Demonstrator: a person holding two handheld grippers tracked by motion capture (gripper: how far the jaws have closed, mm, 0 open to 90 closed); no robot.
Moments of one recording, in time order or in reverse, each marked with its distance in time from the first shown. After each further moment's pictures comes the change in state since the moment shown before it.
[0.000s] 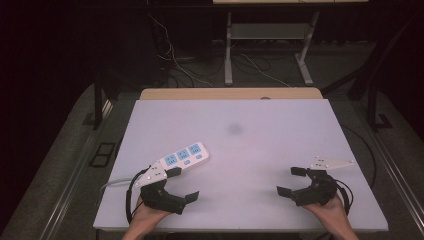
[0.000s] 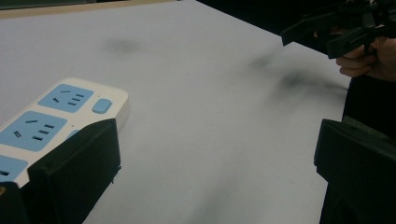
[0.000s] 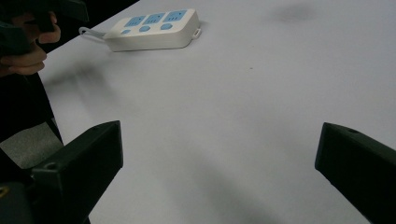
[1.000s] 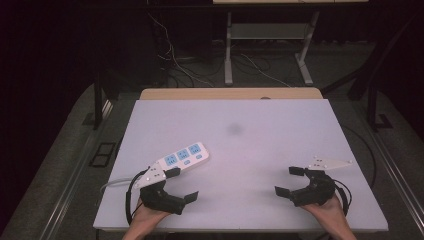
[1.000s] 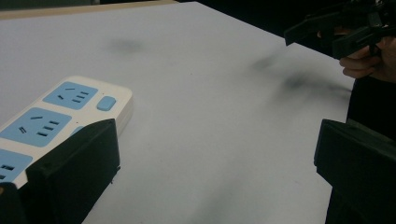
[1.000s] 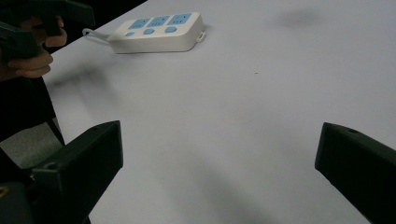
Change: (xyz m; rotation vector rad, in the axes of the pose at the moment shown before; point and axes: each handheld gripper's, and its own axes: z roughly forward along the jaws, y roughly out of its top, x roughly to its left) left arm 0.002 -0.006 0.001 -0.014 0.003 -0.005; right arm 0.003 0.002 0.003 -0.011 0.005 -0.016
